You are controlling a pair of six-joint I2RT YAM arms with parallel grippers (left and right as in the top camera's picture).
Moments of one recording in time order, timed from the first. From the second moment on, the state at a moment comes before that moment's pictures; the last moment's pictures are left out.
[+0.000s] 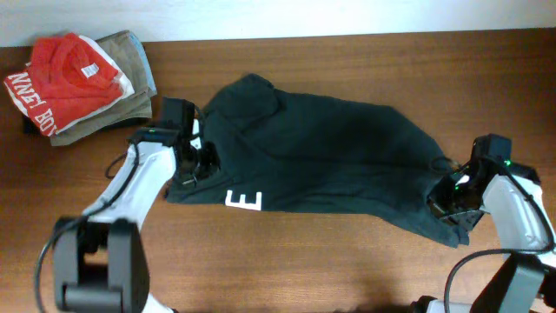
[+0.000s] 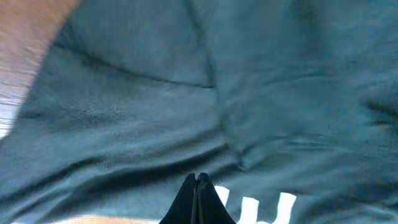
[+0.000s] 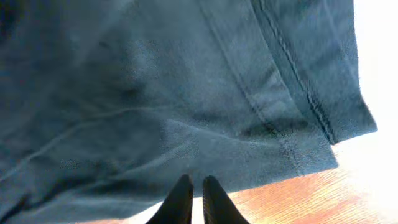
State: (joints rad) left arm -0.12 1.76 1.18 -0.77 0.17 -0.38; right arm -0.37 1.50 0.92 -0.96 -0.11 0.43
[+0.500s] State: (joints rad) left arm -0.12 1.90 1.18 -0.80 0.05 -0.40; right arm -0.37 1.67 0.85 -0.84 -0.12 0.50
